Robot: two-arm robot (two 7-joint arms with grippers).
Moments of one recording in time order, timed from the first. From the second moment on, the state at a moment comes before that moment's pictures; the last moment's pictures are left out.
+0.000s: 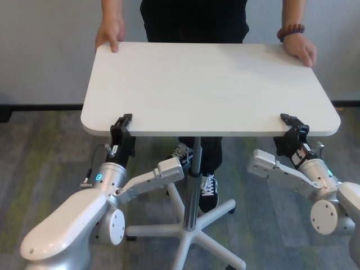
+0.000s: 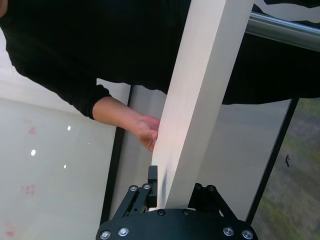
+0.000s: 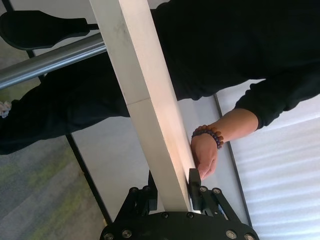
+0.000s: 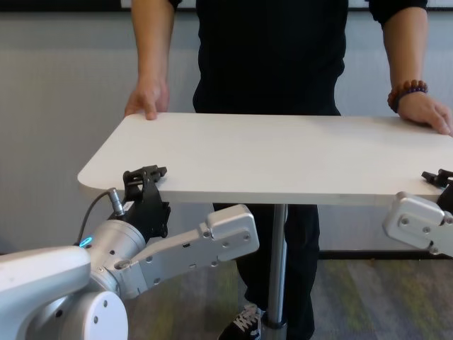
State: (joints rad) left arm -0.47 0.10 0.54 -0.84 1.00 0.06 0.46; right arm 0.47 0.29 -0.43 -0.81 -0.83 -0.15 -0.30
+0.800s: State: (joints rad) left arm -0.51 0.08 0.54 -0.74 1.00 0.05 0.47; right arm 0.55 0.25 -0.47 -0.64 -0.83 -0.18 -0.35
